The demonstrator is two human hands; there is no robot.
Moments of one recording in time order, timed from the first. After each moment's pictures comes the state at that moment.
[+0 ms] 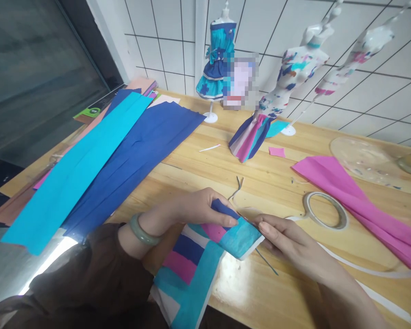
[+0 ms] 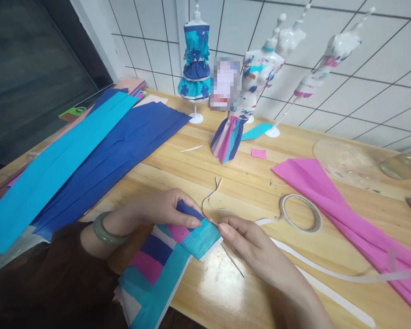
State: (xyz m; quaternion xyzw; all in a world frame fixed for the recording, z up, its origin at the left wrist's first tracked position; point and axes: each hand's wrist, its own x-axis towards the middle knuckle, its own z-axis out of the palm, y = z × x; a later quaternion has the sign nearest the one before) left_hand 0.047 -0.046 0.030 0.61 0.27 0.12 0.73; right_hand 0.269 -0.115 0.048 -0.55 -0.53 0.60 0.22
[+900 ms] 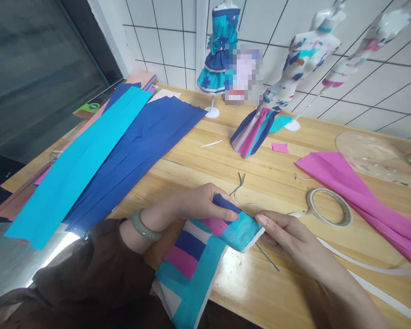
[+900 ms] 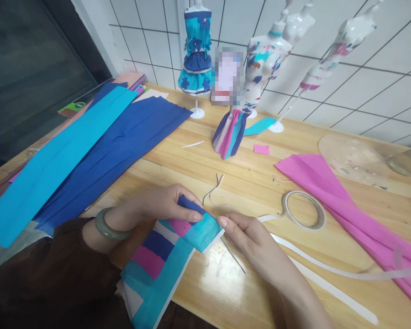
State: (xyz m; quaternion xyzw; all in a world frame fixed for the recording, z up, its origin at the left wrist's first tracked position) left_hand 0.051 -0.045 0.035 0.60 0.31 0.12 0.73; right_hand 0.266 -0.115 0.045 -0.55 -0.56 0.58 0.20
